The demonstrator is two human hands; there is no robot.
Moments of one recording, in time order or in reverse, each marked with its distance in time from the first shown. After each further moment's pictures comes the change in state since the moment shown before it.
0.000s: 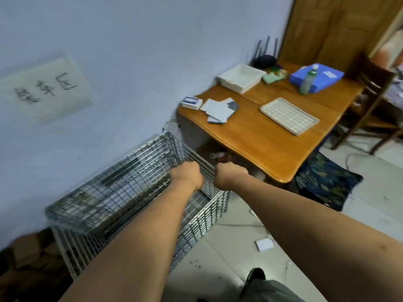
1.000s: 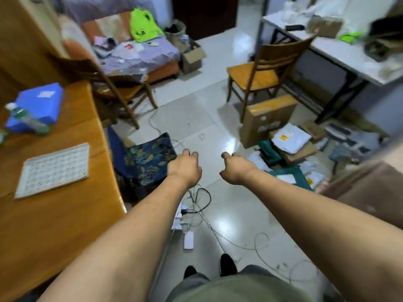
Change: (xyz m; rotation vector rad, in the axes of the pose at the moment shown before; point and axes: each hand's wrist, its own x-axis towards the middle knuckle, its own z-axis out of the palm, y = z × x) left_hand -0.056 0.561 0.094 0.403 -0.064 1.377; right_hand -0.226 0.471 0.090 0.698 0.333 1.151
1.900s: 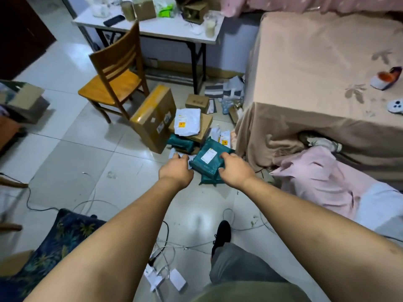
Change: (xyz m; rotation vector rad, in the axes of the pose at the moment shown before) left_hand 0.134 0.245 0.044 0.103 -0.202 0.654; right_hand -0.037 0.228 0.029 0.451 0.343 0.684
